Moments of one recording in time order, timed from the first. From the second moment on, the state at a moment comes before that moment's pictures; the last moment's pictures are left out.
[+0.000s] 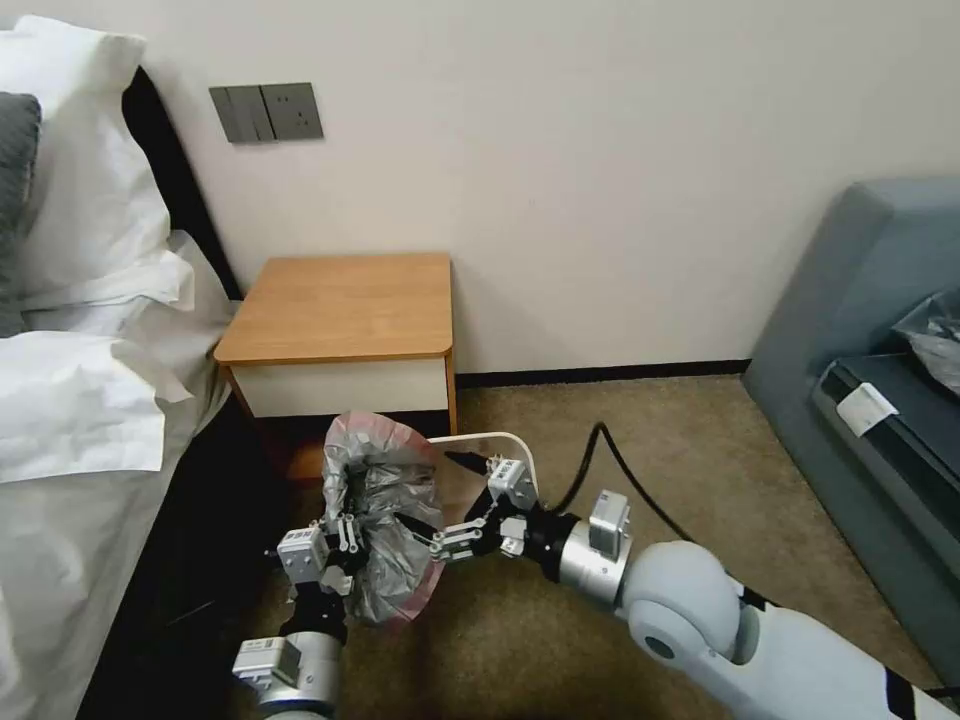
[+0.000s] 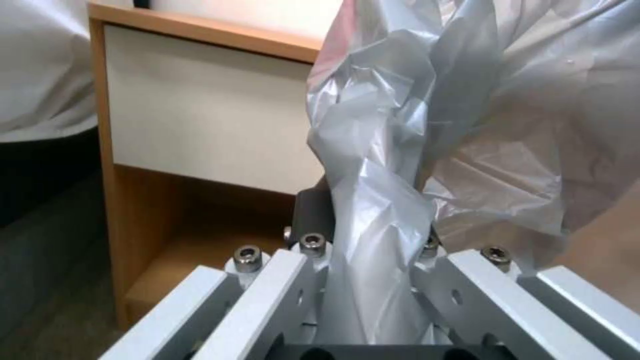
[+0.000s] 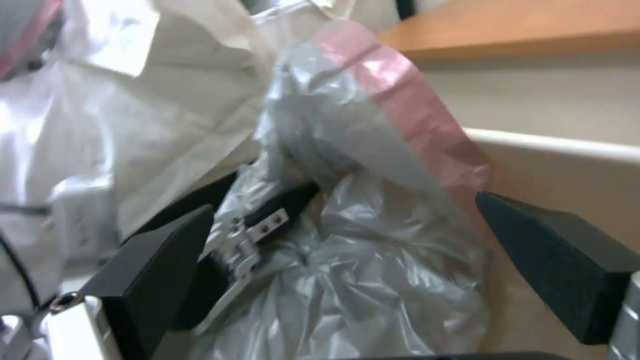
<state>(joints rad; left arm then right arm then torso) 1.79 -1.53 -0.47 -2.17 -0.19 -0.16 -0.09 -0.96 0.91 -0.26 2.15 0.82 -0.29 0.00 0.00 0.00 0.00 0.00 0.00</state>
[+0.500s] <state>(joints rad) 1.80 -1.53 -0.46 -2.17 -0.19 -0.16 -0.09 -0.80 0.99 -0.35 2.05 0.92 -0.39 0.15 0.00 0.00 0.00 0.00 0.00</state>
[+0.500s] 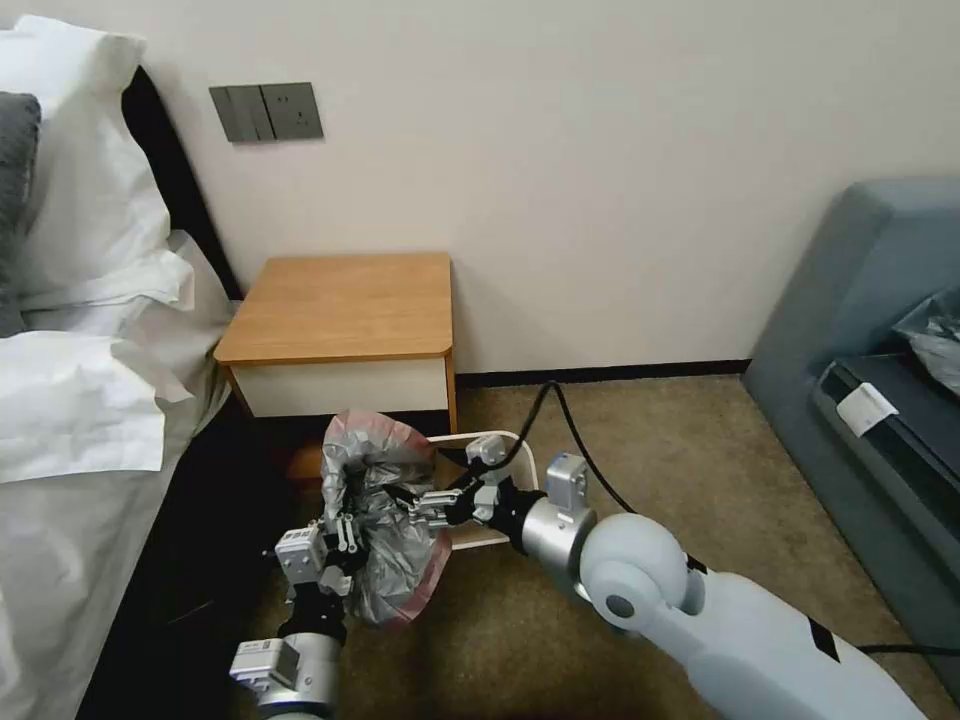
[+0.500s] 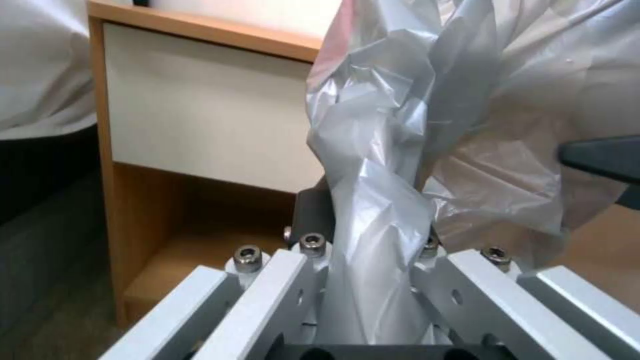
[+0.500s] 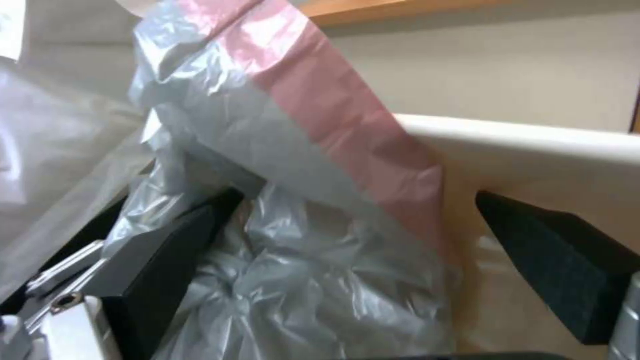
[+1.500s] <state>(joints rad) 1.79 -1.54 -0.48 -2.17 -0.21 -0.14 -0.11 -0.83 0.99 -0.34 2.04 0.83 -0.38 0.11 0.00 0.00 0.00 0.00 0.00</state>
